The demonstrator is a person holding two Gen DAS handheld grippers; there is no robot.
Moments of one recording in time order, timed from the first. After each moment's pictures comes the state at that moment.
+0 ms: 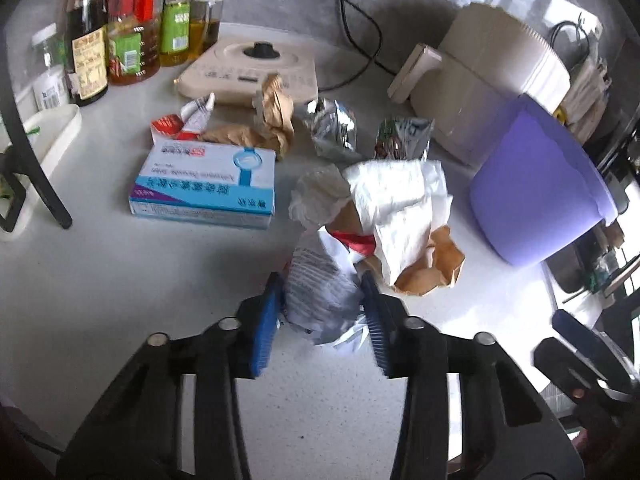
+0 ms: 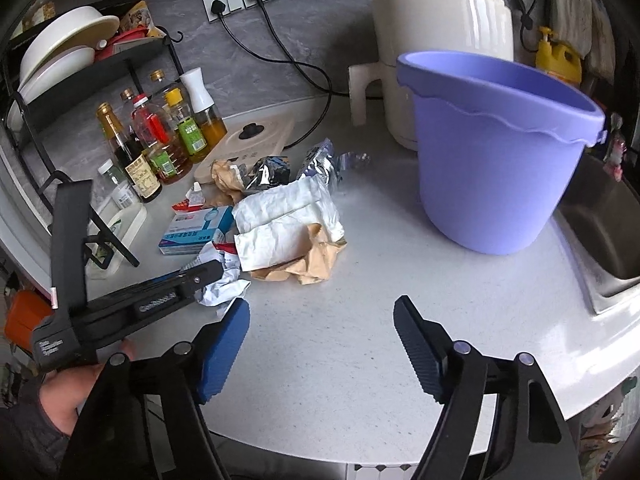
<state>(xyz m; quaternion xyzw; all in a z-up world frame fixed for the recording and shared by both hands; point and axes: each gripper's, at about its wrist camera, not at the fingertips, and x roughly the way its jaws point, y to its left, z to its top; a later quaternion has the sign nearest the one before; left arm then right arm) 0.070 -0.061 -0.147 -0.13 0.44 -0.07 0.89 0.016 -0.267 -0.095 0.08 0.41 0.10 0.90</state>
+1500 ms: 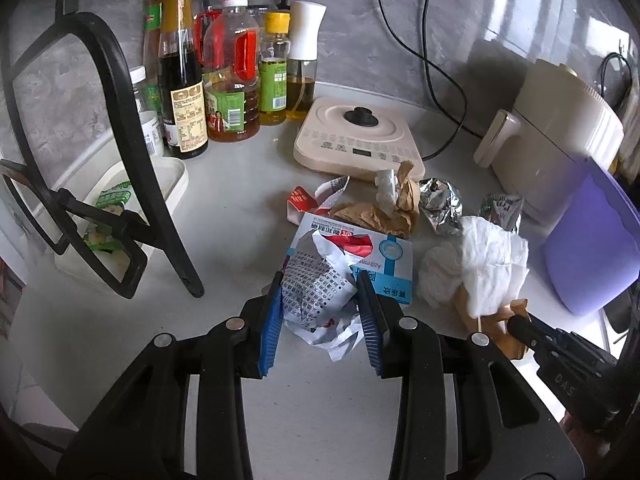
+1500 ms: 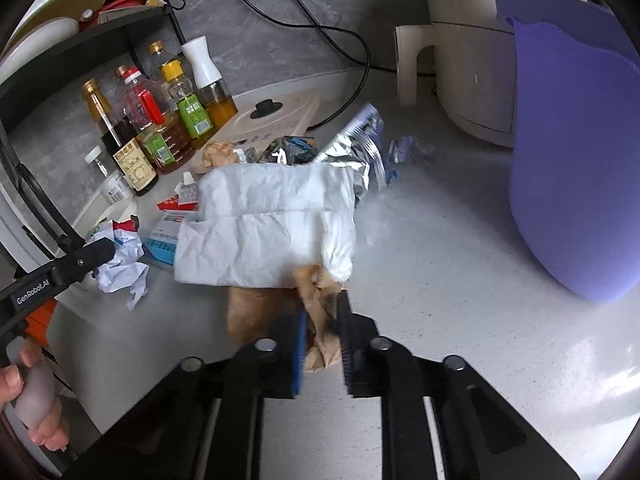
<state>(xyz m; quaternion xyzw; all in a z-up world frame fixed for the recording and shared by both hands) 0.072 0.010 -0.121 -0.09 0.38 0.05 0.92 0.099 -0.223 -0.148 0.07 0.42 0.14 0.89</state>
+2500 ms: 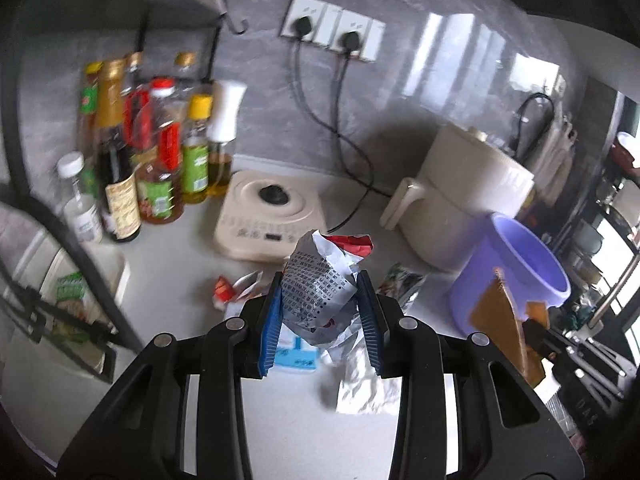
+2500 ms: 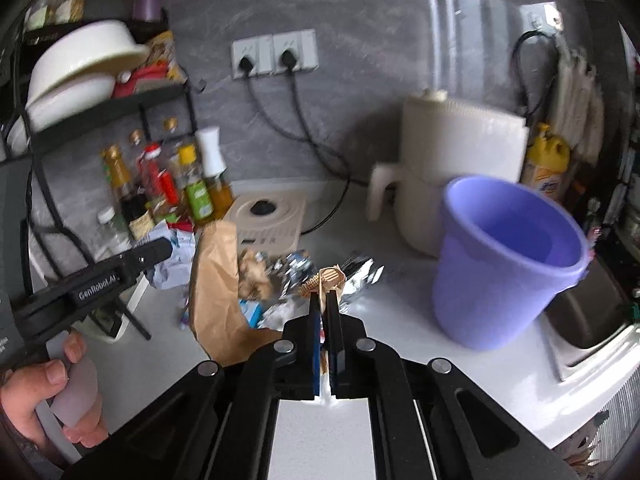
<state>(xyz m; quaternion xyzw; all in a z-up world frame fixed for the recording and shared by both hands) 0.078 0.003 -0.037 -0.11 0.30 -0.09 0.94 0.029 -0.204 -0.005 0.02 0.31 0.03 0.95</state>
